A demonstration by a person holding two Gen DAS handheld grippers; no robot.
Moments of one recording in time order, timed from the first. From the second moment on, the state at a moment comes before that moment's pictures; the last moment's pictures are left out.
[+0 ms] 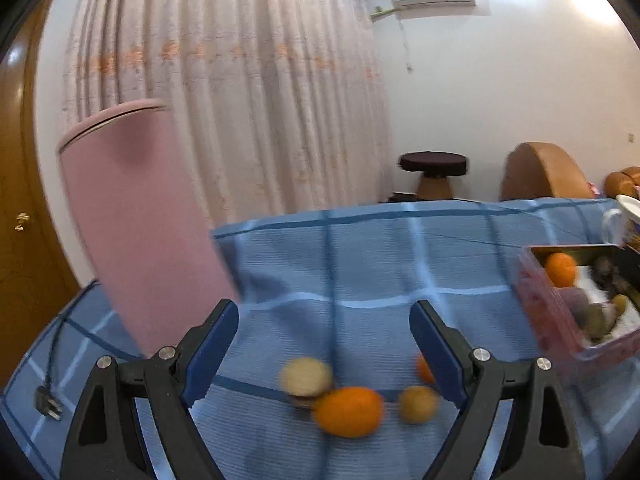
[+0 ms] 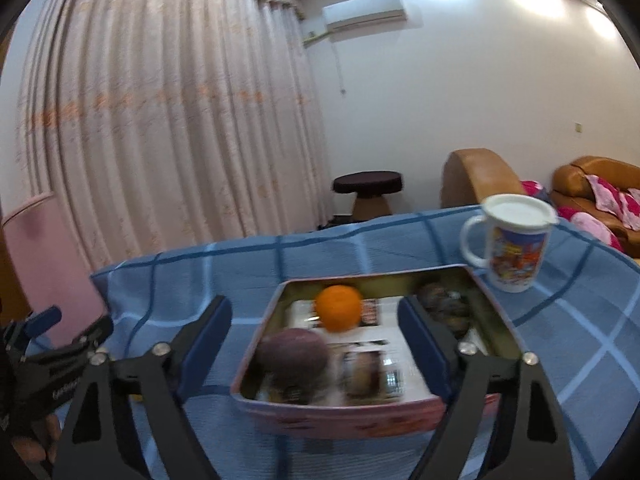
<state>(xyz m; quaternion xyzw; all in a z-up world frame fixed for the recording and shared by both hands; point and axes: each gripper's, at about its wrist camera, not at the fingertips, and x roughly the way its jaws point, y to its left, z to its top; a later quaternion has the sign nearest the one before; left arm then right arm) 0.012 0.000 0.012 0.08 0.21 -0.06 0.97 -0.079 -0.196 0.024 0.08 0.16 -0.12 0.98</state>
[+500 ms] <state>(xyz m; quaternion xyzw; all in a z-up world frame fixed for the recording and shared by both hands) 0.055 0.078 0.003 -0.01 0.28 0.04 0.96 0.003 -0.126 0.003 0.05 0.28 0.02 0.96</state>
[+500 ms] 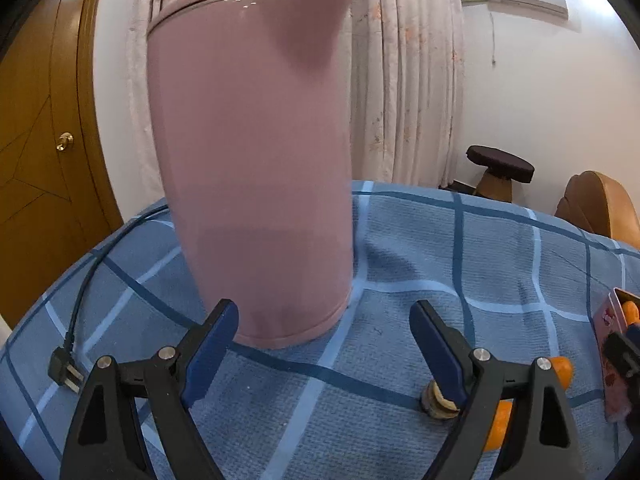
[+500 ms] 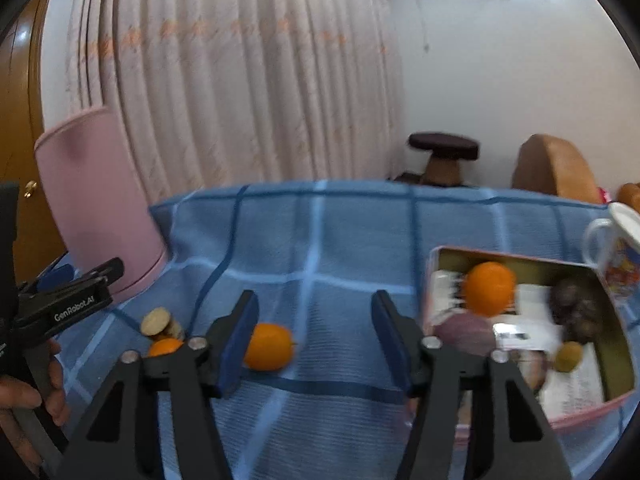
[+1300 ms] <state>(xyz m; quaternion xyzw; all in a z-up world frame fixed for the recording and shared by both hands) 0.064 0.087 0.002 -0.01 0.33 -0.01 0.94 0.044 -0.101 -0.034 0.05 0.41 0.05 0.91</state>
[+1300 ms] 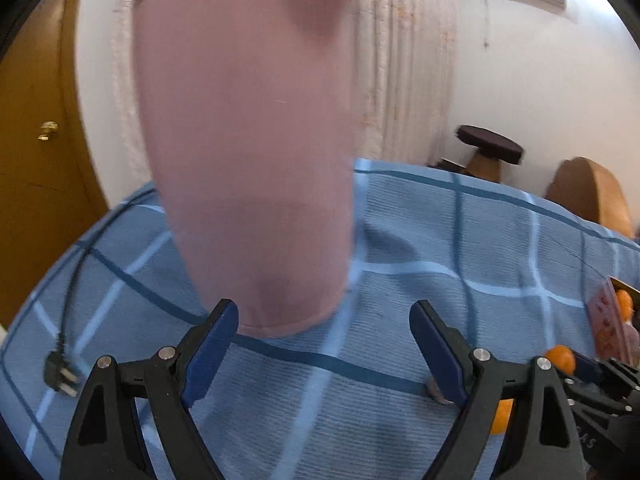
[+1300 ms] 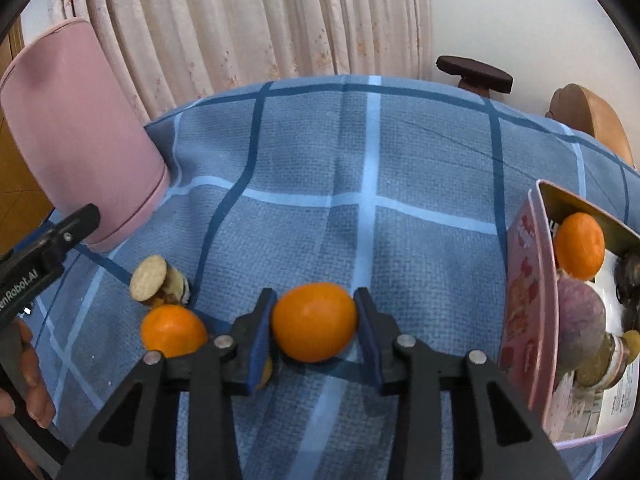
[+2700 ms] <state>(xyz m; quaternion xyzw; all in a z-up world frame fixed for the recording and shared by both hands) 0.086 0.087 -0.026 -0.06 0.40 -0.10 0.91 -0.023 -0.115 0.004 0.06 0.27 0.02 0.96</state>
